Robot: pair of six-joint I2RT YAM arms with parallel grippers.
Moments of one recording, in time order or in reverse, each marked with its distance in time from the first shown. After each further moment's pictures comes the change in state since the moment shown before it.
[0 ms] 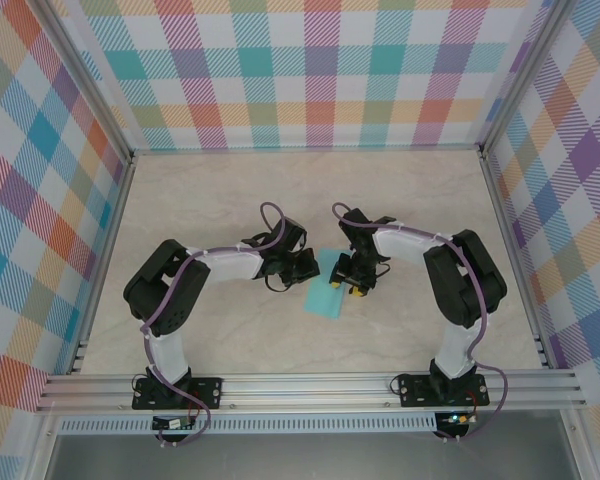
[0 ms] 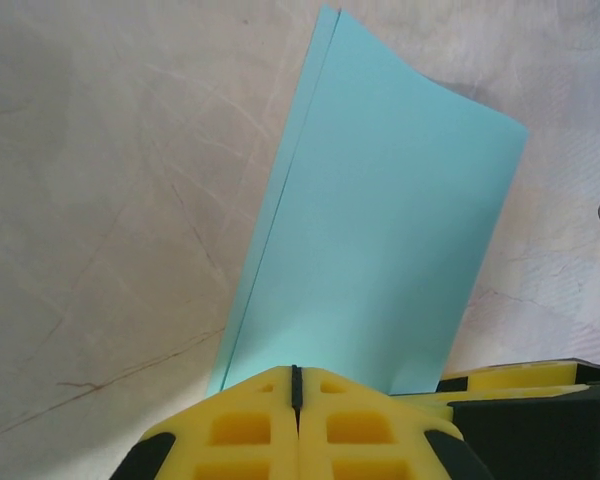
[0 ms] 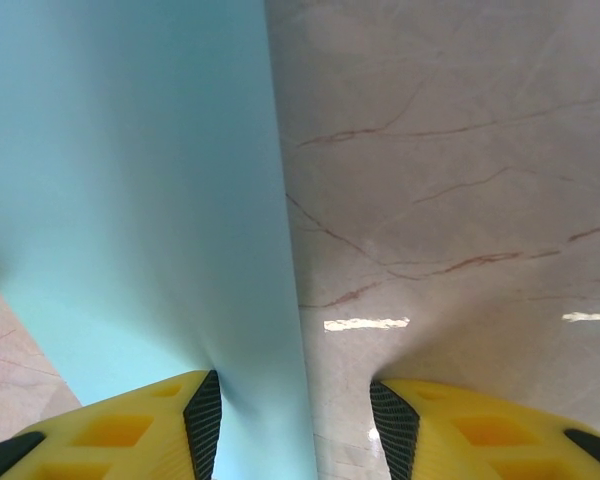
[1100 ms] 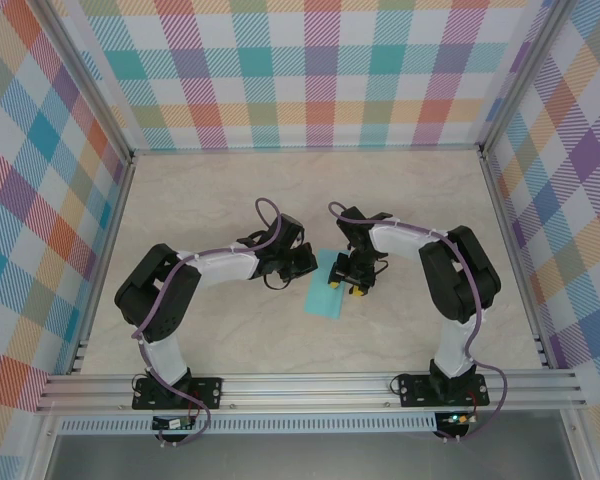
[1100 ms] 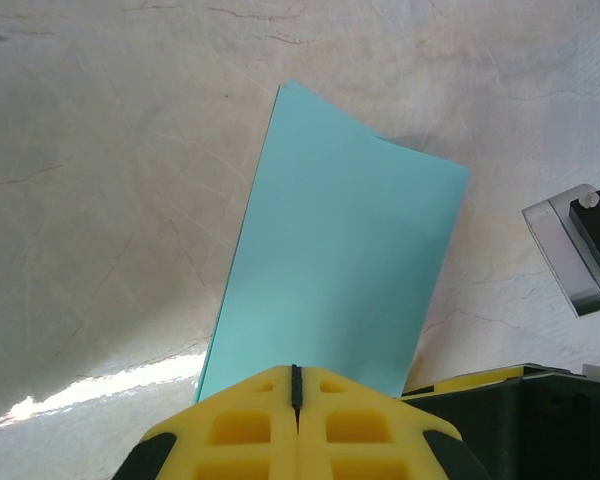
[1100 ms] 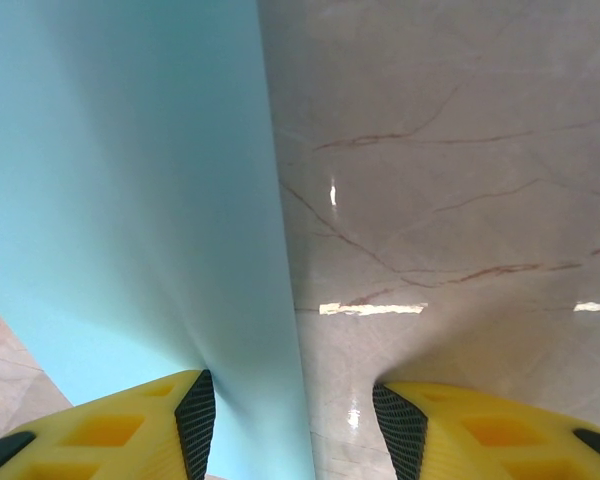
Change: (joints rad) left arm 0.000 -0.056 -0.009 0.002 -0.059 -0.004; right arm 0.000 0.049 0.043 -0.061 -0.007 -0.053
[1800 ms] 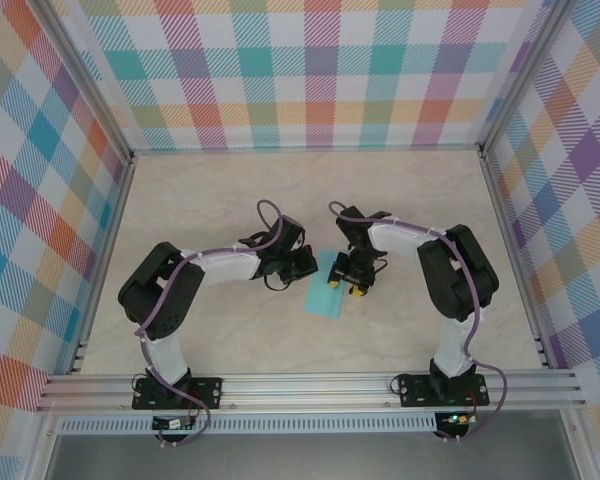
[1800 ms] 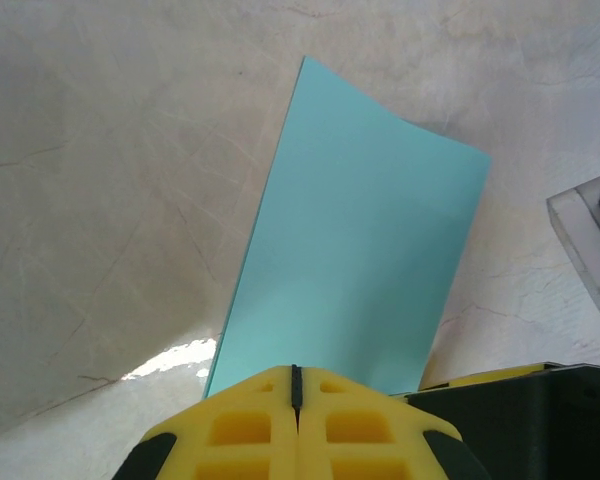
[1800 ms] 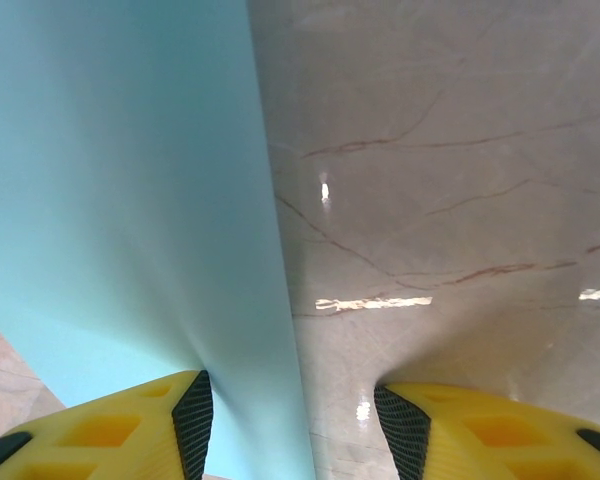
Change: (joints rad) left arm 0.000 0.024 0.000 0.001 0.019 0.000; right arm 0.000 0.022 0.018 -0.017 -0.001 0.032
